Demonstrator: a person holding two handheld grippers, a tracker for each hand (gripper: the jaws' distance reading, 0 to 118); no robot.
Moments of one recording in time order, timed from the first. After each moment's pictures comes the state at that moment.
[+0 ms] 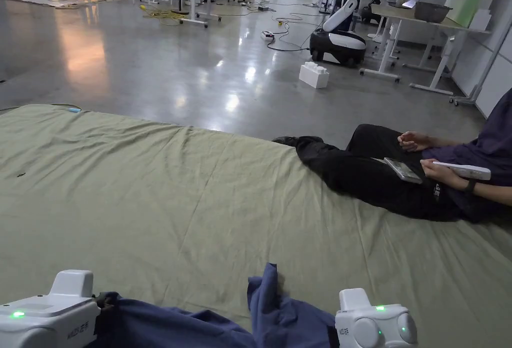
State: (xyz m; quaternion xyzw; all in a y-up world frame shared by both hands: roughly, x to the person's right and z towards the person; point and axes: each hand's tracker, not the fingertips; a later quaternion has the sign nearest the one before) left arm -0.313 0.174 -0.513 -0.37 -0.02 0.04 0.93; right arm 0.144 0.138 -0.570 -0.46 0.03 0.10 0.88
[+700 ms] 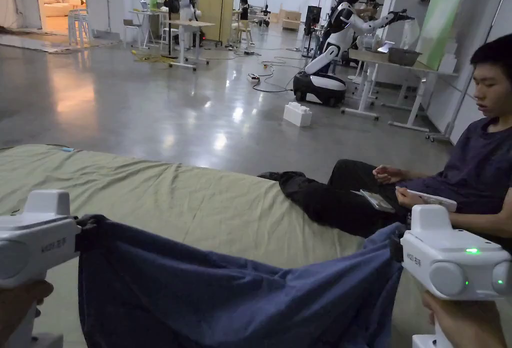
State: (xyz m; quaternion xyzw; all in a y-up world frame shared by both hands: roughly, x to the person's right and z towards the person) left arm -0.325 0.350 -0.516 -0.22 -0.02 0.05 0.97; right arm 0.214 0.375 -0.507 -0.17 -0.07 0.11 0.98
